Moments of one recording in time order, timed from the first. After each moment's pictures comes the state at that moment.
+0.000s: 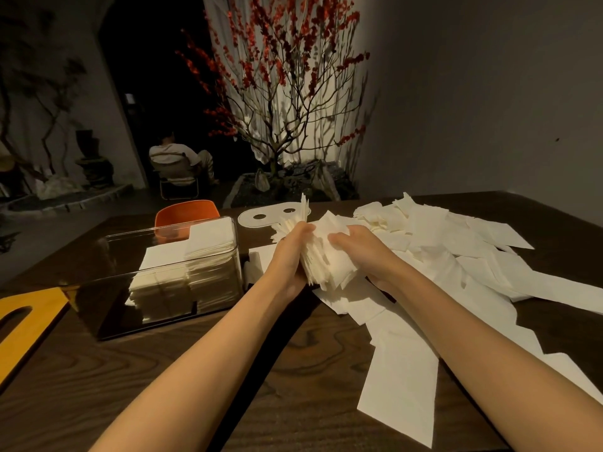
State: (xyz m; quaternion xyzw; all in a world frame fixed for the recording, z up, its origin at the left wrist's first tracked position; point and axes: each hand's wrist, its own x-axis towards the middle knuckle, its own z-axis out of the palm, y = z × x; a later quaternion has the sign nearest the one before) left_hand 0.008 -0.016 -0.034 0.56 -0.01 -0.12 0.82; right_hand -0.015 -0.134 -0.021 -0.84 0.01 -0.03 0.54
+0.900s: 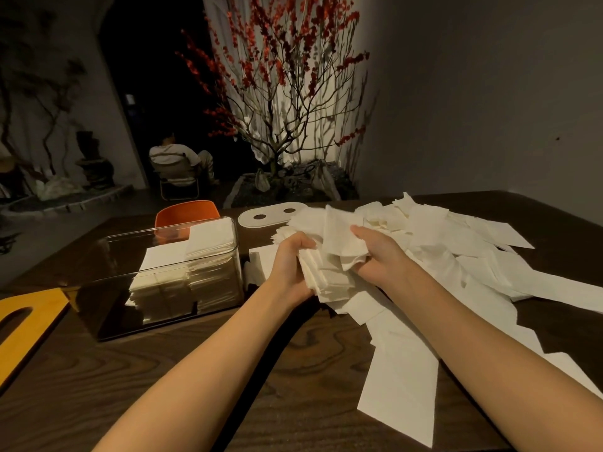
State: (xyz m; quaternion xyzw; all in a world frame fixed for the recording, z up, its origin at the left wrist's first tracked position) left_hand 0.012 -0.013 -0.048 0.42 -0.04 -0.24 0.87; right_hand 0.001 -0.144 -0.030 -0.41 0.16 0.00 0.90
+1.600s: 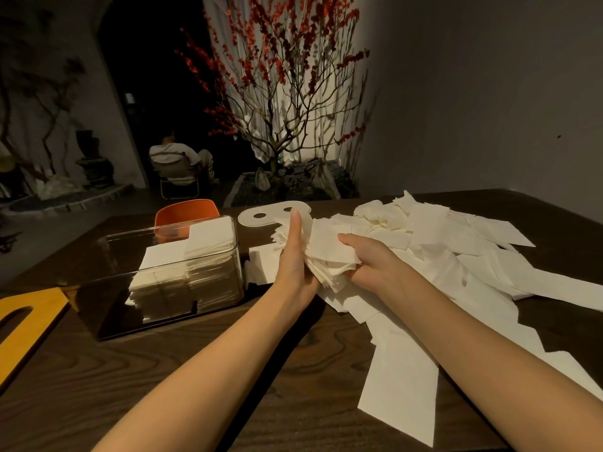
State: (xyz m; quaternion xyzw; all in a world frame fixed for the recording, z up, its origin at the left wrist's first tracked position) left_hand 0.002 -0.024 -0.045 0.40 -0.03 -0.16 0.90; right_hand 0.005 -0.132 -0.040 -0.48 0.19 0.02 0.86
